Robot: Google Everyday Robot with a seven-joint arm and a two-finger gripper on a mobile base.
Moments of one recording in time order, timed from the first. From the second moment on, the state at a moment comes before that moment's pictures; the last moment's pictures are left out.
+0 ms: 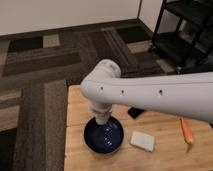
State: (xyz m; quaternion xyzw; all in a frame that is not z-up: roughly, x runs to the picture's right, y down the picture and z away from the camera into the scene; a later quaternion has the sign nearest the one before) arm -0.021 0.125 0.626 -0.28 0.01 0.16 0.95
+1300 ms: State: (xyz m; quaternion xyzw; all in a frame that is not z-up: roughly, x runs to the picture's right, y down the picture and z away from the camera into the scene) arm -0.013 0.175 0.658 -0.27 0.01 0.09 0.96
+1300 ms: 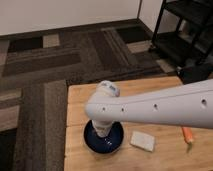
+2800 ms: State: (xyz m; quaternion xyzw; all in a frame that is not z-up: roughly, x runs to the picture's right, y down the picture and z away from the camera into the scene) arm -0.029 0.171 0.667 -0.24 0.03 0.00 0.97
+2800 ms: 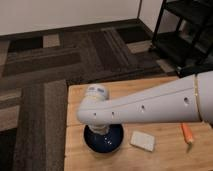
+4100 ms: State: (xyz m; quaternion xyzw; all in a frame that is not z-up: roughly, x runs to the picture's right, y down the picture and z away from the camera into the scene) arm -0.027 0.185 0.656 -0.23 0.03 0.02 0.97
